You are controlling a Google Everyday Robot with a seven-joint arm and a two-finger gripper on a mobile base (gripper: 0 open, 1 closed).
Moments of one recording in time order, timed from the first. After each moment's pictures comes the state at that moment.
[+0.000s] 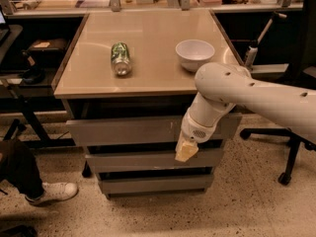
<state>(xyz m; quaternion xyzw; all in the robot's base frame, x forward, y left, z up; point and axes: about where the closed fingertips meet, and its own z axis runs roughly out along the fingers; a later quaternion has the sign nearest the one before) 0.494 -0.080 0.674 -0.65 0.75 0.15 0.07</state>
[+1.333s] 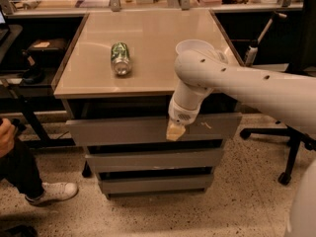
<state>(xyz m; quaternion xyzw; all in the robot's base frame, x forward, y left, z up) 0.557 -0.057 0.675 -0.67 0.74 0.10 0.07</state>
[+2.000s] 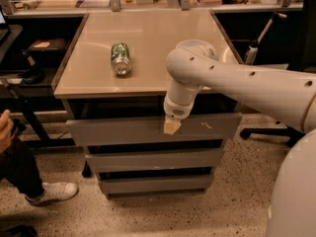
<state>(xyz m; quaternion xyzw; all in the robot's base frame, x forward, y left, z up) 0.586 -0.048 0.673 -0.67 0.74 0.07 0.07</state>
